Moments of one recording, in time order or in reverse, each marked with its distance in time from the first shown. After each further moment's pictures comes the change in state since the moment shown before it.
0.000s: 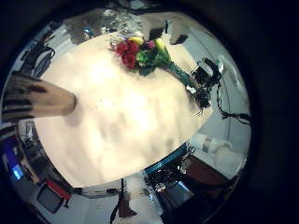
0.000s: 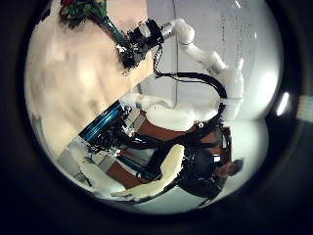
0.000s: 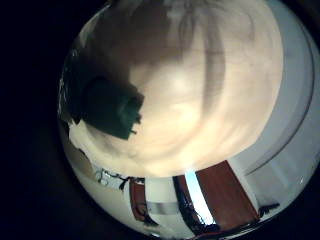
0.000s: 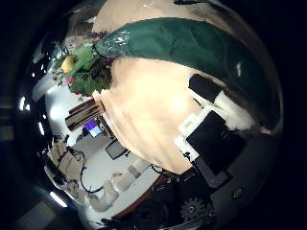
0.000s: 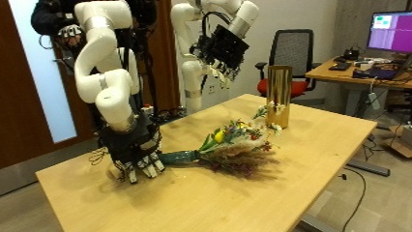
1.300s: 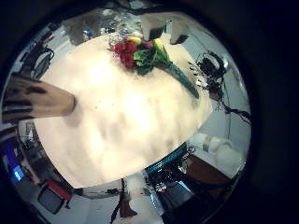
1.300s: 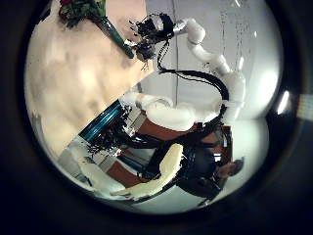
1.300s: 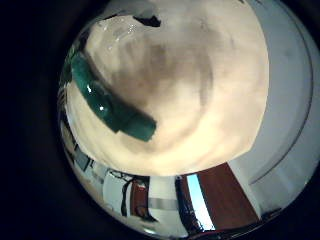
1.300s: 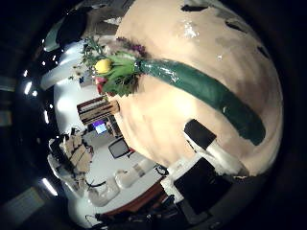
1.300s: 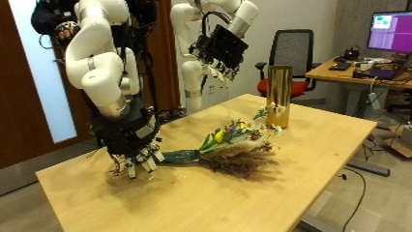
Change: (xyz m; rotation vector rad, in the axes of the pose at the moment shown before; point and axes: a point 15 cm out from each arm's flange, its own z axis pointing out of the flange) left arm 0.002 0.001 0.002 -0.003 -0.002 0.010; right arm -0.002 0.003 -0.030 0.154 -0.040 -0.026
